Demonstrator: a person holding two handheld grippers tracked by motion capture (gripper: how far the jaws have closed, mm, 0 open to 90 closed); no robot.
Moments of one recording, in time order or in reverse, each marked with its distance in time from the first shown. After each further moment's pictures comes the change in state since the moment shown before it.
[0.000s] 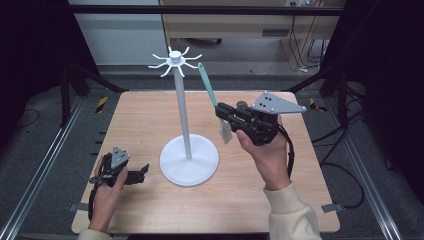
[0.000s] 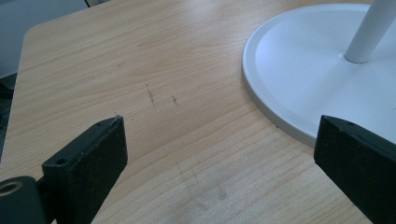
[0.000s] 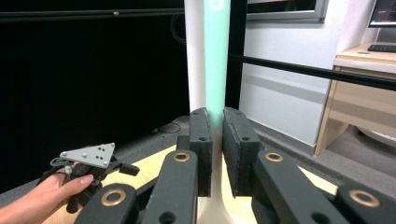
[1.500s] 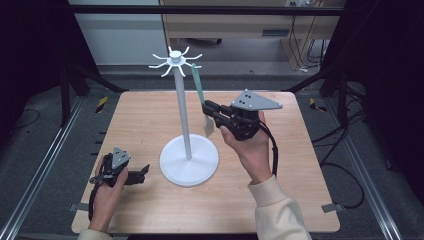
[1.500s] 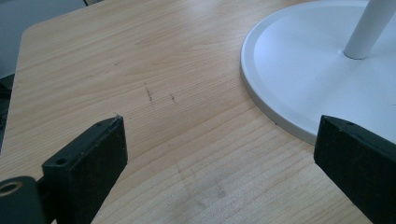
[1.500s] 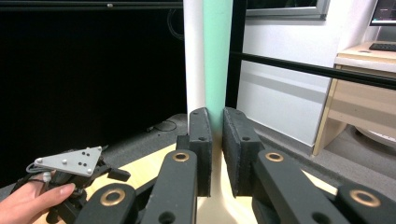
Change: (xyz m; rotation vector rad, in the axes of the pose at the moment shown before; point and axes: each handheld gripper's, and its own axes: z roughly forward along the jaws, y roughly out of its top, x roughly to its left) left arm -0.001 0.000 0.001 0.006 -0.002 0.011; right arm 0.002 -0.010 0.040 0.011 -0.012 -0.017
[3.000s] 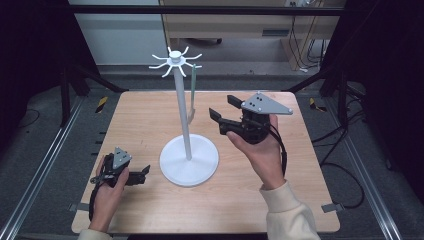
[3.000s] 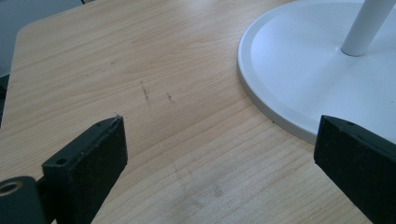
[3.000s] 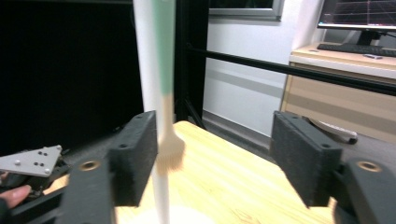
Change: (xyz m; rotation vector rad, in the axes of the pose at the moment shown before) left arm -0.002 0.000 0.001 0.008 -0.006 0.004; right arm -0.006 -0.004 -0.020 0.010 -0.157 -0.016
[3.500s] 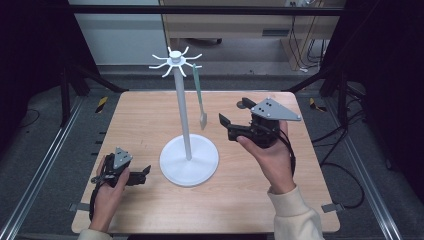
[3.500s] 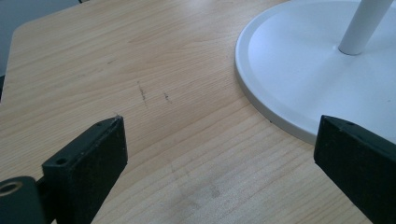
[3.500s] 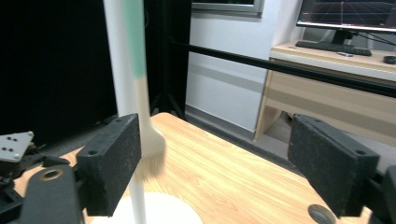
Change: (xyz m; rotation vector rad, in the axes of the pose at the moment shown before) left arm -0.001 0.000 0.001 0.001 -0.006 0.003; right arm -0.013 -0.014 -0.015 0.013 -0.073 -0.031
